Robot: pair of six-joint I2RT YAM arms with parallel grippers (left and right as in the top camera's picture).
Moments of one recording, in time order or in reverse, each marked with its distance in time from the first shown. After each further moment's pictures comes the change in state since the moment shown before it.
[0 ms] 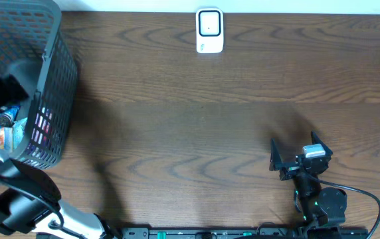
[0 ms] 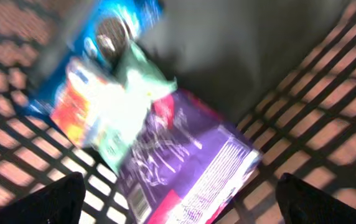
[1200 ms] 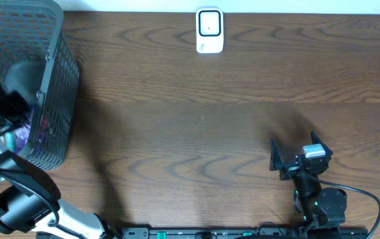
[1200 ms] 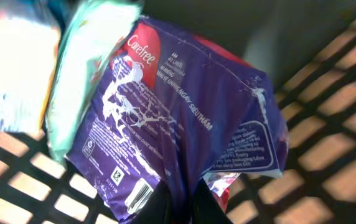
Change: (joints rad) left arm -0.004 0.006 -0.136 0.035 0.014 -0.012; right arm 0.000 0.000 0.000 0.000 0.000 0.000
